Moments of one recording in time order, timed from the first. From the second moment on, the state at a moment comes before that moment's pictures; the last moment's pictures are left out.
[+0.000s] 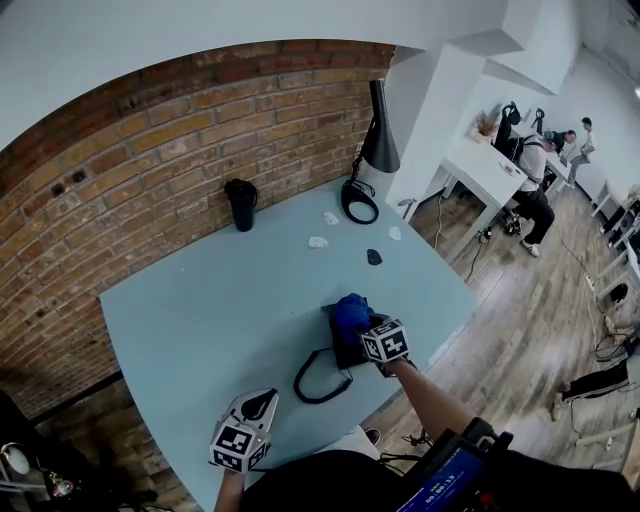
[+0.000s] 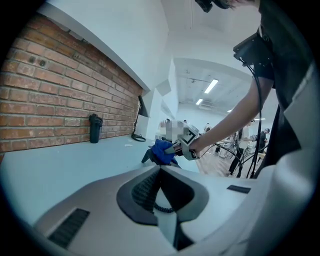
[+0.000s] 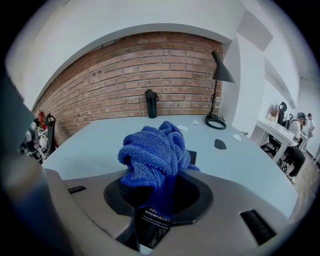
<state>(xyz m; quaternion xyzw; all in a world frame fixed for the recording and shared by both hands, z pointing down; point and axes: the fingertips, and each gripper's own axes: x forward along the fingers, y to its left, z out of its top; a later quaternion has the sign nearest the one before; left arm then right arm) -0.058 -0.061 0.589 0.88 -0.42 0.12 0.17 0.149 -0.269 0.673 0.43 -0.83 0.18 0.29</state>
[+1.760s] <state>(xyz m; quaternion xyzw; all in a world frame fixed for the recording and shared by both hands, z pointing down) -0.047 -0.052 0.594 0.89 -0.40 0.14 0.17 0.162 -0.195 0.715 0.43 -0.82 0.22 0.29</state>
